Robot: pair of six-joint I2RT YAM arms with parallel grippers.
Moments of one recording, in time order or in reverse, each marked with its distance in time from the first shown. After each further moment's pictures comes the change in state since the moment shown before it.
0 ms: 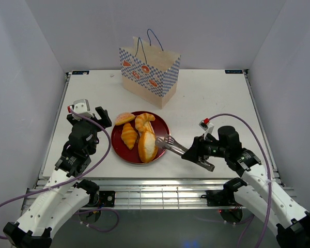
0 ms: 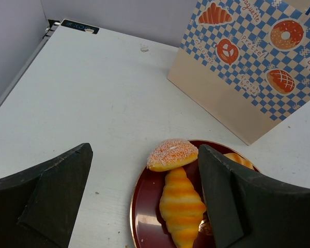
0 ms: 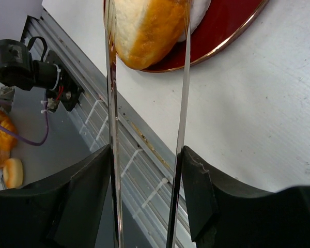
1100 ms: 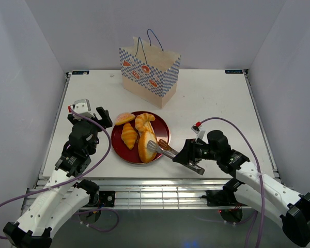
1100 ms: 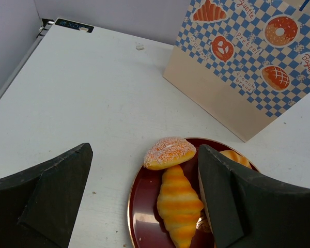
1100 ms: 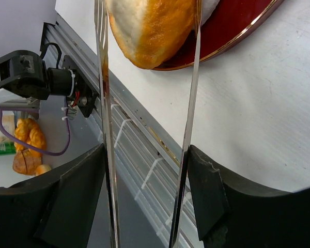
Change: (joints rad) left arm 0.000 0.000 0.000 0.000 0.023 0.000; right arm 0.161 0.098 -0.134 0.280 0.087 0.260
